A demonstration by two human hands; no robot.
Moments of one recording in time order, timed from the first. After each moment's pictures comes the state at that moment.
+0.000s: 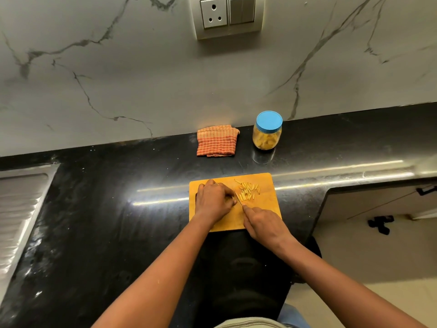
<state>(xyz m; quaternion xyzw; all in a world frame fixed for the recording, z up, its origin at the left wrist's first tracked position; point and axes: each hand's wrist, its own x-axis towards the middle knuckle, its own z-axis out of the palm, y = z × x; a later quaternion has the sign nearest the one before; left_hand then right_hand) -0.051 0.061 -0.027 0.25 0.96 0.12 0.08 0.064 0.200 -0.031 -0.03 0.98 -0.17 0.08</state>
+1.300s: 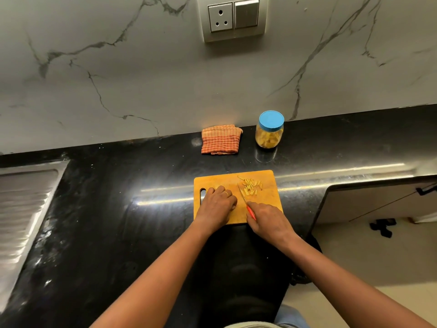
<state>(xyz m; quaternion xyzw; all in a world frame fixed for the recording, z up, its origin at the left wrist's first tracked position) -0.022 0.040 -0.025 0.41 0.91 0.01 0.05 0.074 0.196 -0.026 0.02 0.97 -0.22 0.05</state>
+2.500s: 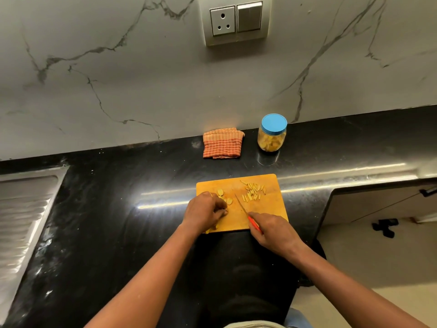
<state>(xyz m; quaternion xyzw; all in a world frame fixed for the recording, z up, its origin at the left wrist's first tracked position) -0.049 0.006 -0.023 0.29 0.94 0.13 0.12 0.083 0.200 -0.039 -0.02 0.97 -0.24 0.03</state>
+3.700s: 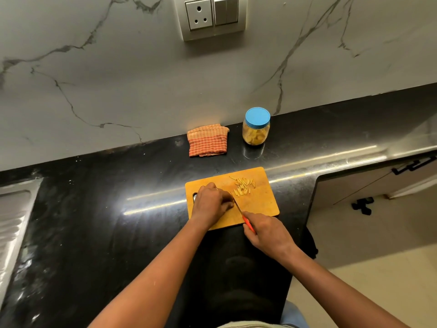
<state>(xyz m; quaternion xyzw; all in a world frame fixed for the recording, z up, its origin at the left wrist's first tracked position) -0.044 0.044 -0.020 0.32 0.93 0.14 0.11 0.104 0.178 -0.033 0.06 0.97 -0.24 -0.02</state>
